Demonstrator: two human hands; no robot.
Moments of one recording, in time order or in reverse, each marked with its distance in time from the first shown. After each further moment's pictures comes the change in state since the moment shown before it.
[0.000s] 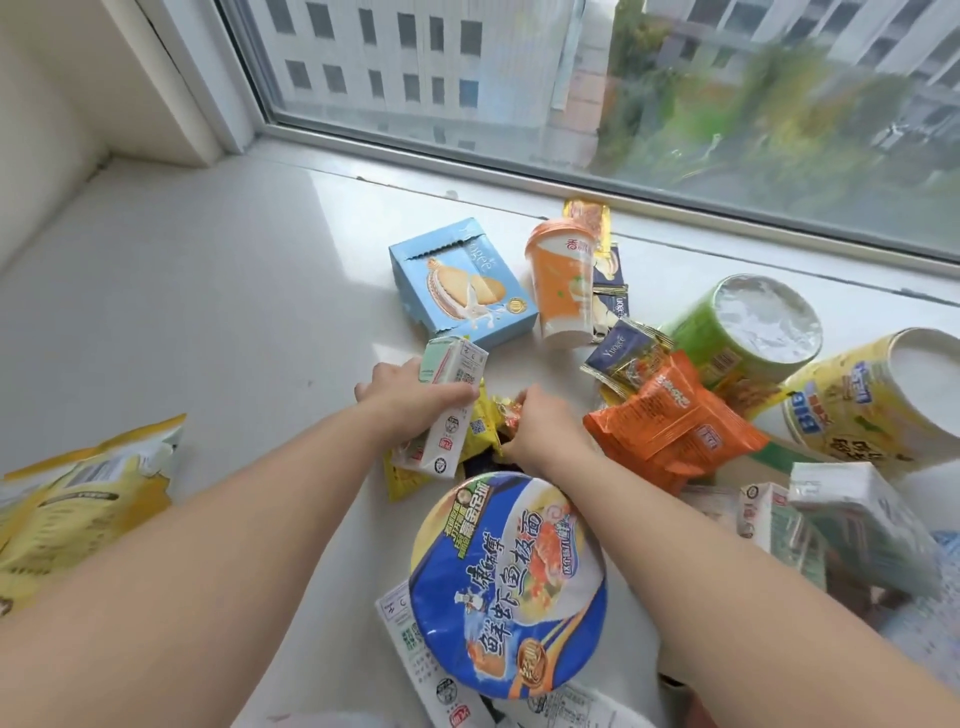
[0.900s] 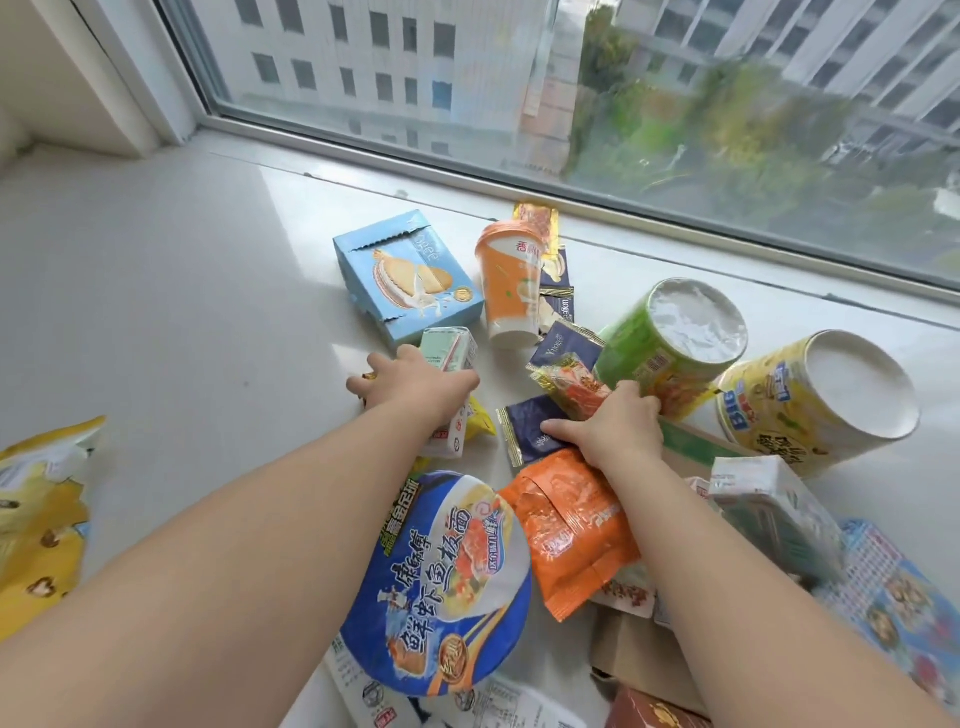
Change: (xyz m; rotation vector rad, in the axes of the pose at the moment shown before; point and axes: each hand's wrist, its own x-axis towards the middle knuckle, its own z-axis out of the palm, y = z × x) left_hand 0.006 0.060 0.048 0.101 0.150 -0.126; right_hand -0.020 0.083 -0.061 0.144 0.291 0.342
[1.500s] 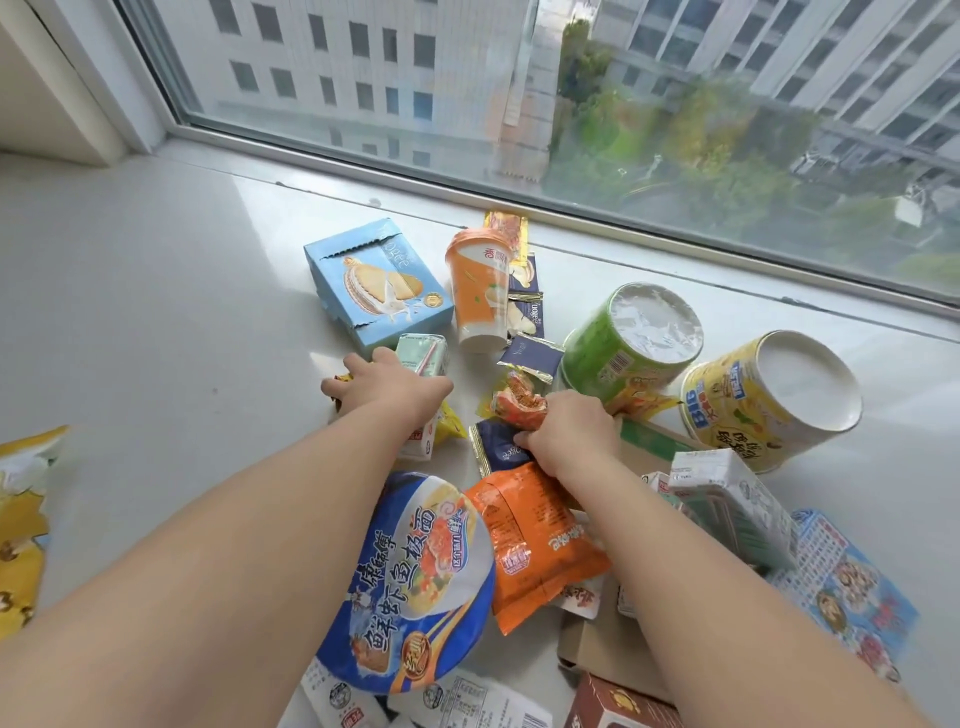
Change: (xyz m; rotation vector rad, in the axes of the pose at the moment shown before) left_hand 0.000 0.007 0.007 0.064 0.035 -0.010; right_hand -0.016 -0.006 -0.006 -0.260 -0.007 -0.235
